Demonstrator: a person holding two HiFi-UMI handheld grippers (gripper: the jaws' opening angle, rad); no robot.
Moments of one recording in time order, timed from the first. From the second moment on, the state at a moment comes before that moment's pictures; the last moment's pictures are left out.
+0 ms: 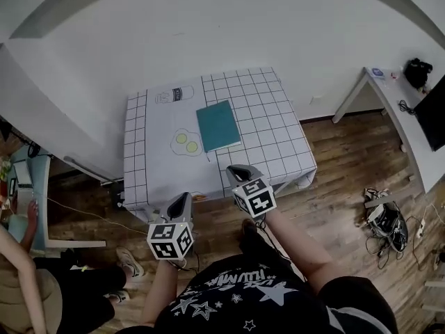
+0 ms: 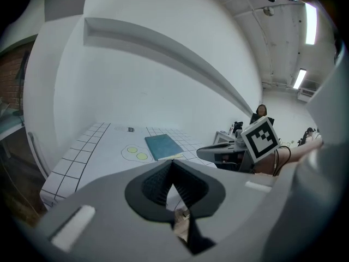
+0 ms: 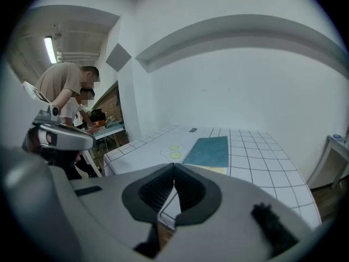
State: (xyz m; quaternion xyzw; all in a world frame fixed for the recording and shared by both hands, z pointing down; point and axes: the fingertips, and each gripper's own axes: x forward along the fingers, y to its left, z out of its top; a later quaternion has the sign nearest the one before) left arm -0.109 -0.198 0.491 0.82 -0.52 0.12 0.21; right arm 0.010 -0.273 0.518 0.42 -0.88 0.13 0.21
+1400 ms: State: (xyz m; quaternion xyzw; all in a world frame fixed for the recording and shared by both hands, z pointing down) left arm -0.095 -0.023 0.466 0.86 -0.47 0.08 0.20; right arm 0.012 -0.067 0.480 0.46 -0.86 0.11 0.20
